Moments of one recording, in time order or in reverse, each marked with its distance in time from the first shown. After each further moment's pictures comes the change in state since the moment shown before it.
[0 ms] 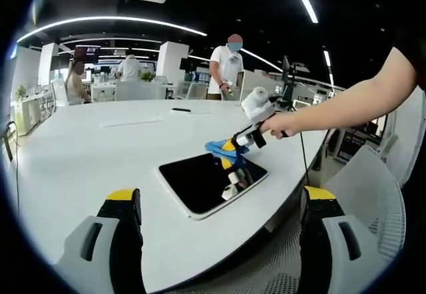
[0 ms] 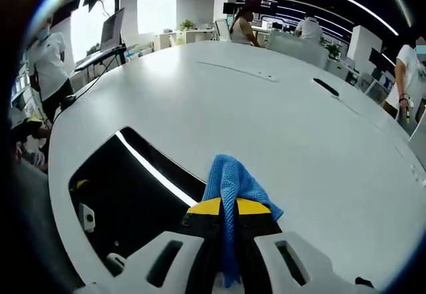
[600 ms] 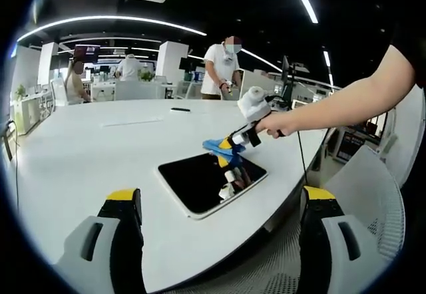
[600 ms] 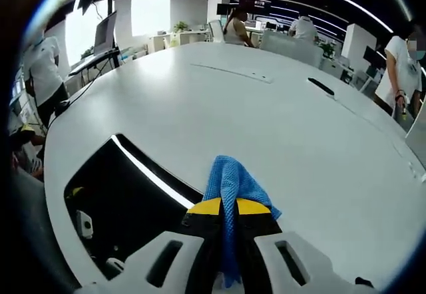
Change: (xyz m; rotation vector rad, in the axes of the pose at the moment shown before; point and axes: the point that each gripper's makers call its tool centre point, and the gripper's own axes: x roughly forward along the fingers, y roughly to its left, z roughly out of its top) left arm 0.000 -0.001 0.000 -0.002 0.000 -0.005; right arm 0.009 -0.009 0.003 0.026 -0.004 -0.033
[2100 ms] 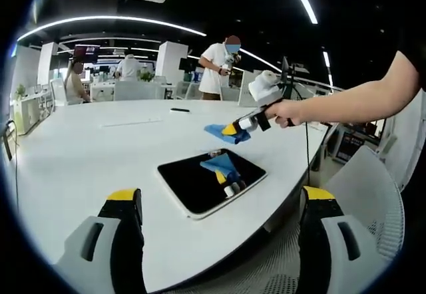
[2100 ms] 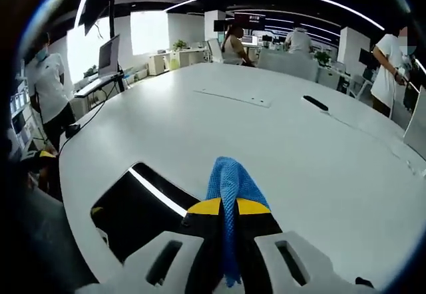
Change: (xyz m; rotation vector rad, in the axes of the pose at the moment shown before) left arm -0.001 0.001 0.001 0.000 -0.005 -0.001; right arm -0.046 0.006 0.031 0.058 -0.112 0.019
